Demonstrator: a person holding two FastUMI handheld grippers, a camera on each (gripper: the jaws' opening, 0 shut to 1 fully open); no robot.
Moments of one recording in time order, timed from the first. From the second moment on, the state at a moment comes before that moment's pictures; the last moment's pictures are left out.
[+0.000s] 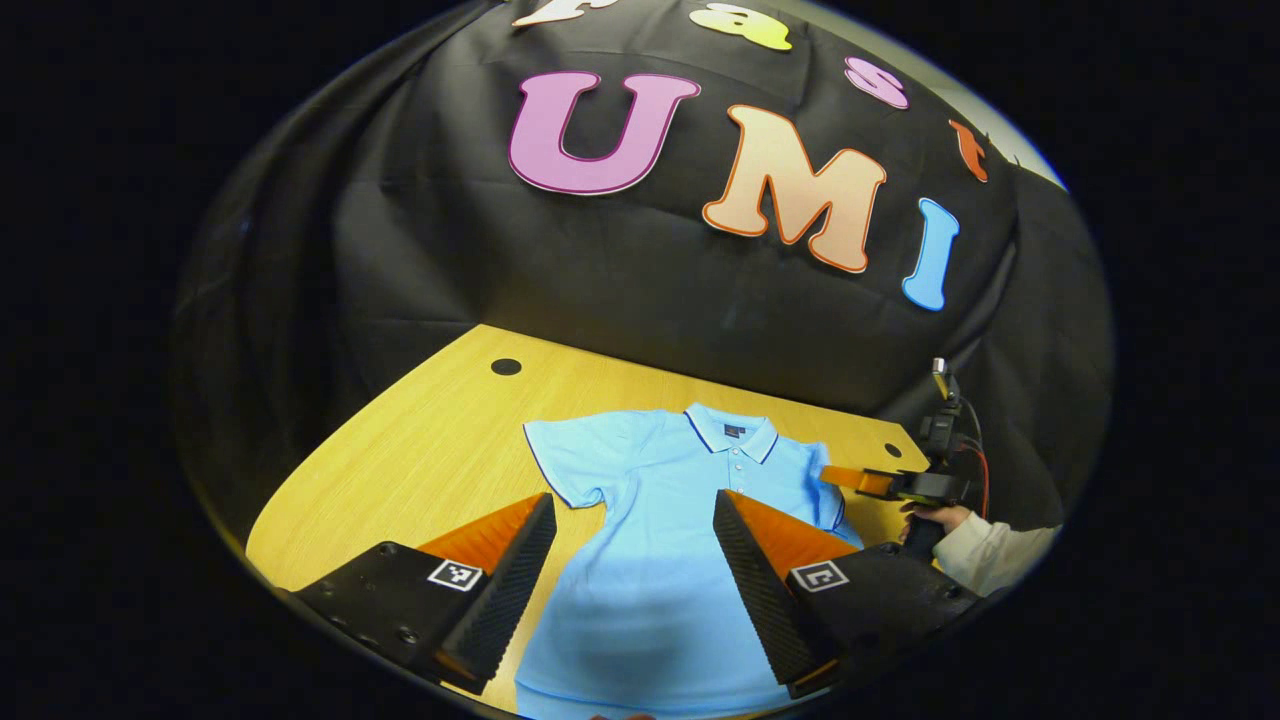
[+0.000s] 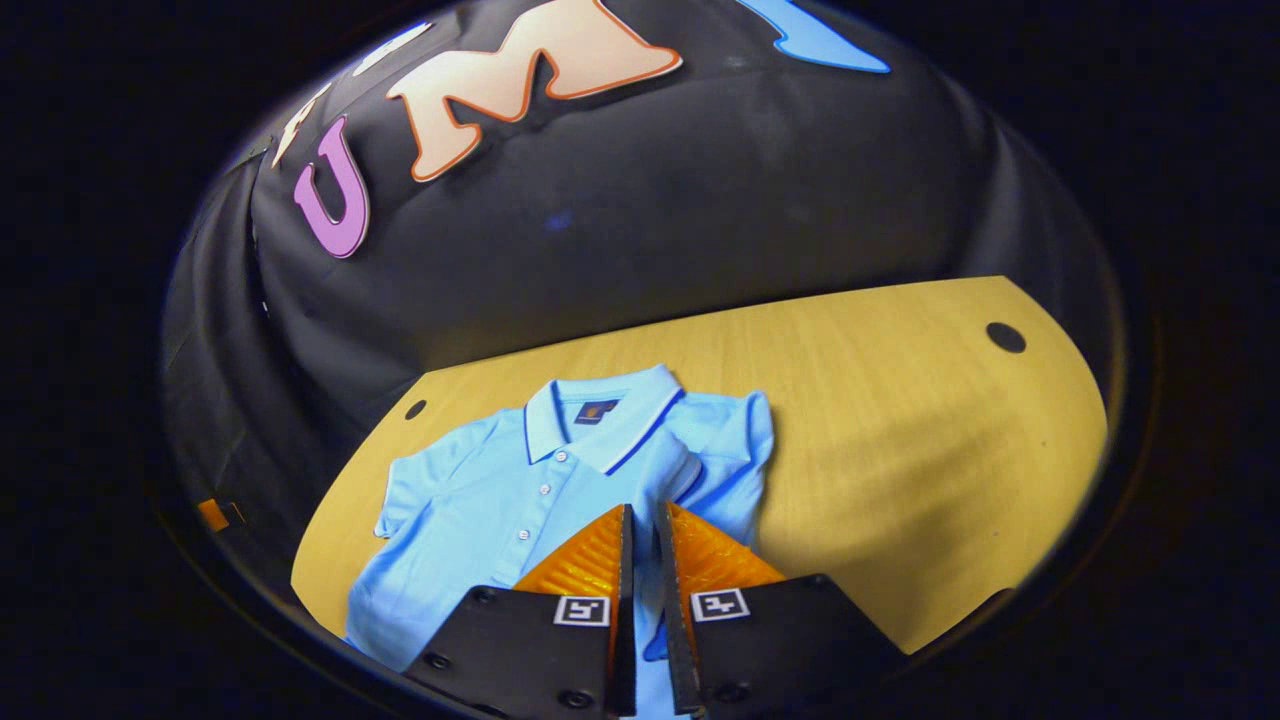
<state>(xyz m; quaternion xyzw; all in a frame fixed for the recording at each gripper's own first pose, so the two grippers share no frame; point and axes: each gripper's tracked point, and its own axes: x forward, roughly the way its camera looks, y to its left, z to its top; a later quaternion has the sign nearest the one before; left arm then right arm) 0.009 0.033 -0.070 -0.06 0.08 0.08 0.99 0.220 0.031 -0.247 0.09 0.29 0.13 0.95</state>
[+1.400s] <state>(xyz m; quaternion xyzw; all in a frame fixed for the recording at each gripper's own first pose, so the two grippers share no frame) 0.198 0.164 -0.163 -0.01 0.19 0.11 0.98 0.036 -0.073 -0.160 0.05 0.20 -0.06 0.98</state>
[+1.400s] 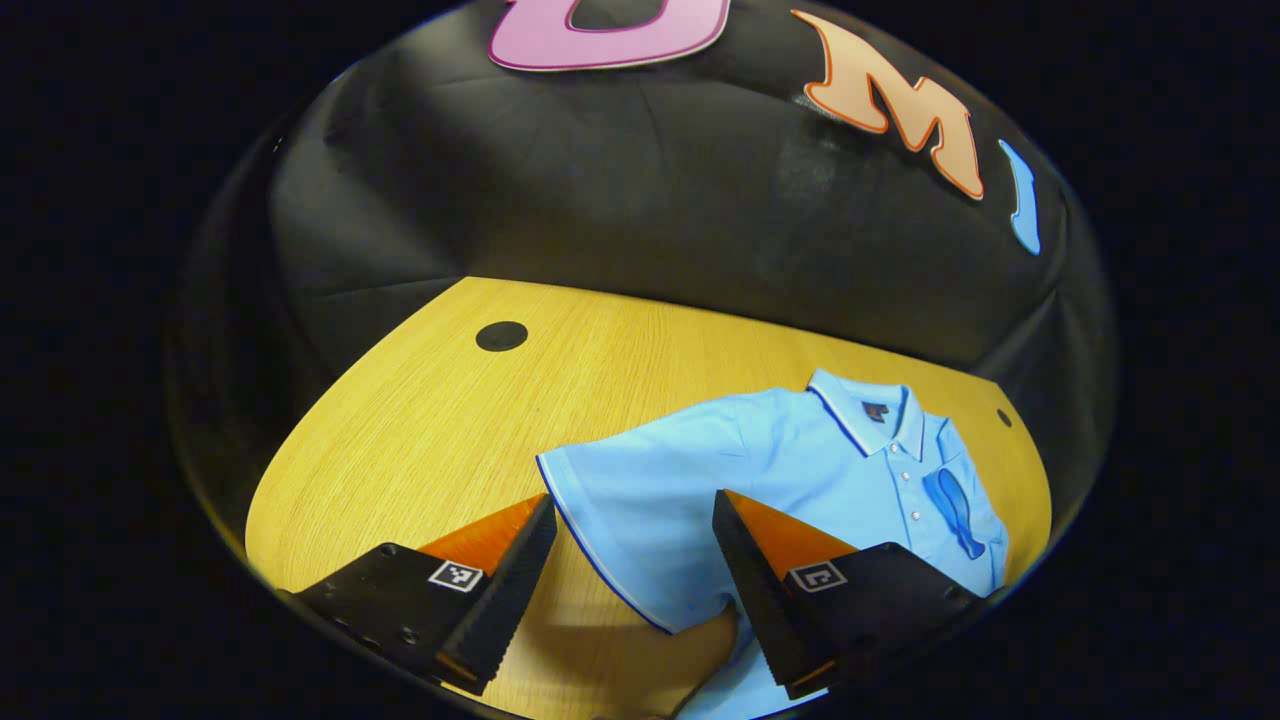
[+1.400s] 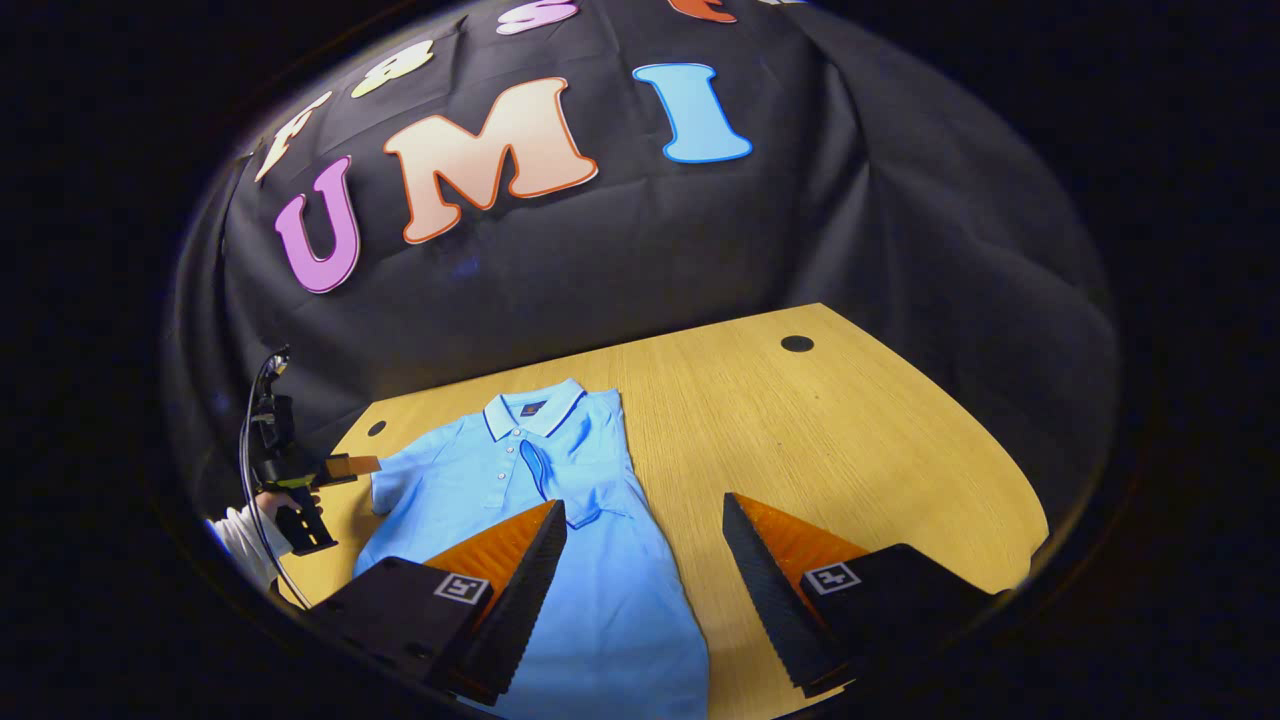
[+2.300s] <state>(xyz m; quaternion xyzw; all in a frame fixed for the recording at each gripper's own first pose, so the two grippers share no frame) 0.221 0.153 -0.185 0.00 0.20 0.09 0.98 0.026 -0.086 -0.163 0.07 0.21 -0.08 0.97</state>
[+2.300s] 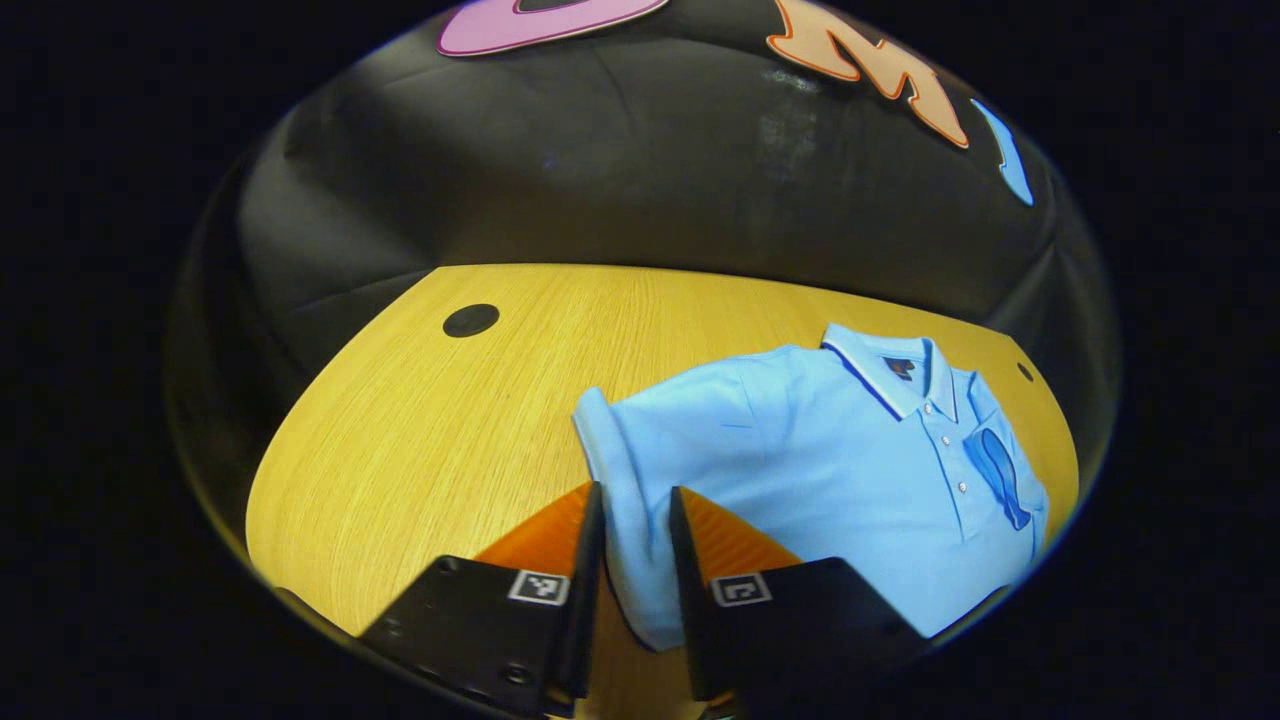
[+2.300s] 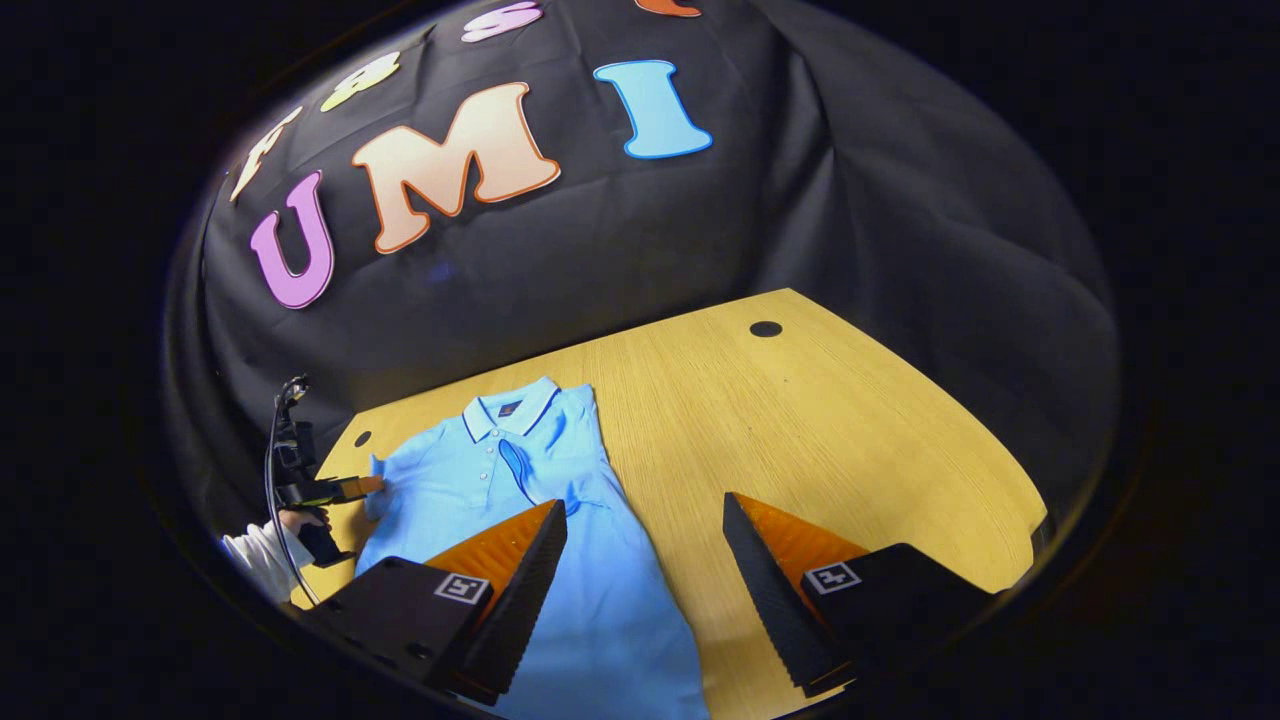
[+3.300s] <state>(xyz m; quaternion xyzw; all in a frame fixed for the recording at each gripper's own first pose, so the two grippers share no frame) 0.228 -0.014 -0.156 0.13 0.16 -0.03 0.98 -0.002 -0.083 -0.178 0.03 0.21 -0.05 0.98</state>
